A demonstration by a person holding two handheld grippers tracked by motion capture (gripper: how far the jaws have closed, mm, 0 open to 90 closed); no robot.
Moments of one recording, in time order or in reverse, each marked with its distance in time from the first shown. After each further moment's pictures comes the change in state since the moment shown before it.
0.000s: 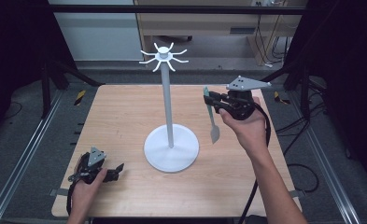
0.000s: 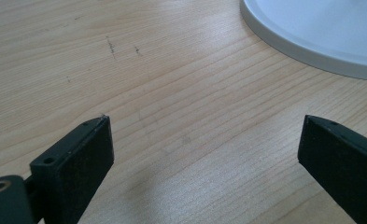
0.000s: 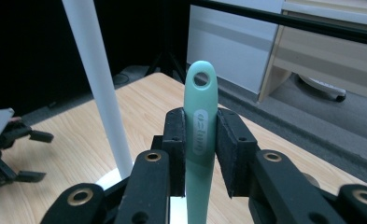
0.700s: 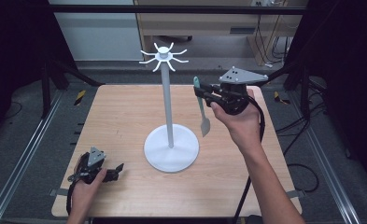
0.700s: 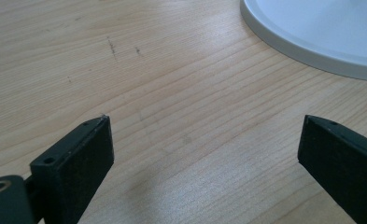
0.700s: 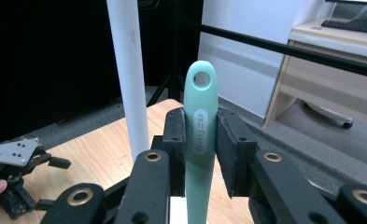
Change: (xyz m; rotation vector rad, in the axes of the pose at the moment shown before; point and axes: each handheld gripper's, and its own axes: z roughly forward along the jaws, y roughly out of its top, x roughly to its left) left arm 0.001 0.000 -0.001 -0.001 -0.001 0.000; right arm 0.025 0.034 -0.003 -0.085 0.026 -0.030
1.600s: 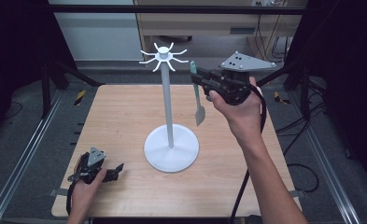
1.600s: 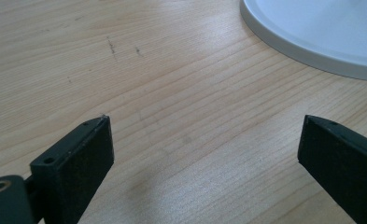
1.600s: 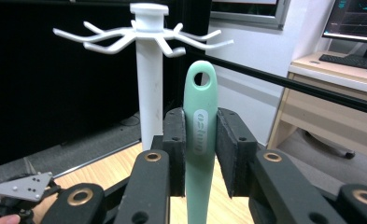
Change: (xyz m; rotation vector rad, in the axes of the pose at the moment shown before) left arm 0.000 0.000 0.000 0.000 -0.001 0.002; right arm 0.010 0.038 -0.012 -0.103 0.020 -0.021
